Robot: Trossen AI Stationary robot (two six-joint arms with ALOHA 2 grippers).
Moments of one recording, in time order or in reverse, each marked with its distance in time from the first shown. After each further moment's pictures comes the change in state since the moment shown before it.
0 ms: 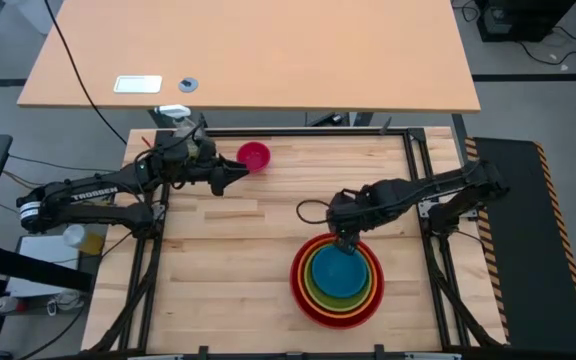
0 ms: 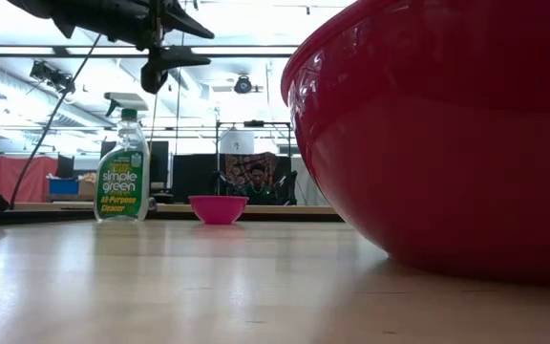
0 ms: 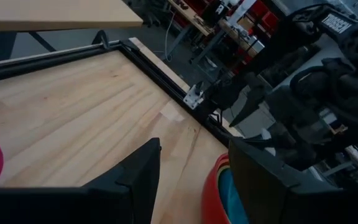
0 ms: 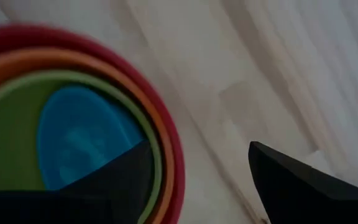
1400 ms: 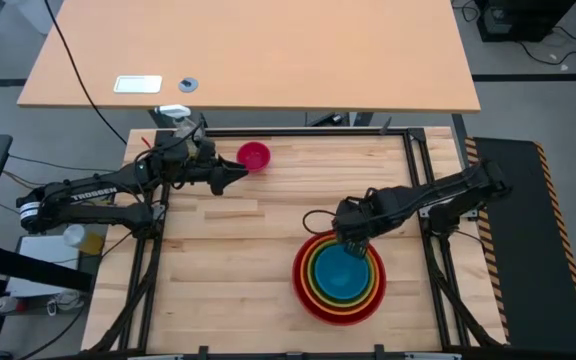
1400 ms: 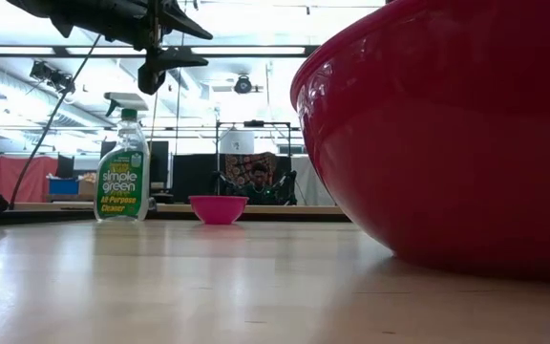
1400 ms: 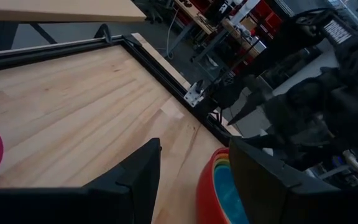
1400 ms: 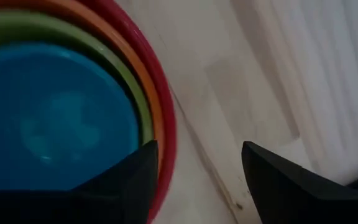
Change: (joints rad) left arm -0.001 -0.005 0.000 -0.019 0.000 -0.037; right arm 0.037 -0.026 -0.081 -0.036 0.031 -0.042
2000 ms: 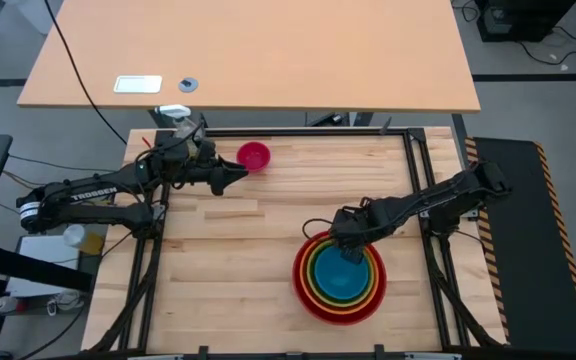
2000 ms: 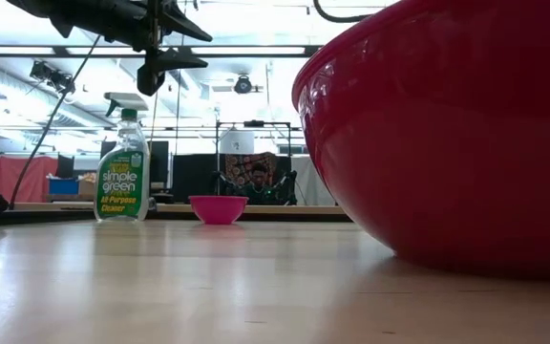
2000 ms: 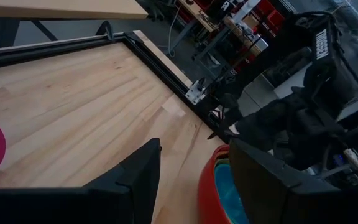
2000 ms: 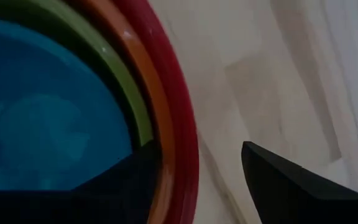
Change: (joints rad) left arm 0.000 0.000 0.000 -0.012 0.000 0.000; right arm 0.003 -0.001 -0.254 0.266 -0.011 -0.033
